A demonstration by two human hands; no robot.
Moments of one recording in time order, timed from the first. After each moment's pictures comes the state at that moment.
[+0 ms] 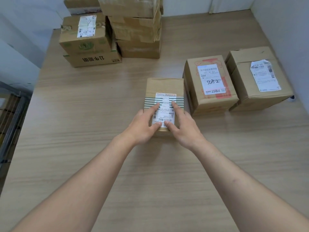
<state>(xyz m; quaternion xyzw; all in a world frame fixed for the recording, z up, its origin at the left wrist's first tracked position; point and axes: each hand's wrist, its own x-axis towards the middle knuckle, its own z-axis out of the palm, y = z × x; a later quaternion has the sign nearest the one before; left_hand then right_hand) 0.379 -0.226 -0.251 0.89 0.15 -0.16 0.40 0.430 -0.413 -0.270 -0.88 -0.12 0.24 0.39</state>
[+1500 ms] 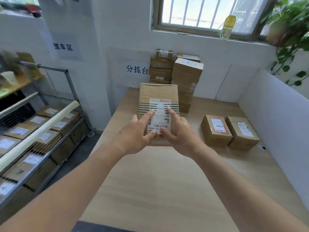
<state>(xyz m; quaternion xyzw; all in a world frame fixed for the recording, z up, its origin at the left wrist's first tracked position) -0.003 -0.133 0.028 0.94 0.13 0.09 0.30 0.097 -0.312 0.032 -0.88 -0.34 0.07 0.33</state>
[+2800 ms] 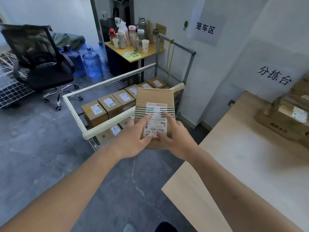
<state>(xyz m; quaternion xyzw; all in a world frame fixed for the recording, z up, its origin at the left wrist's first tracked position) -0.366 0.192 -0.044 0.83 0.45 0.09 0.31 -0.175 0.116 -0.043 -0.73 -0.57 0.26 0.26</state>
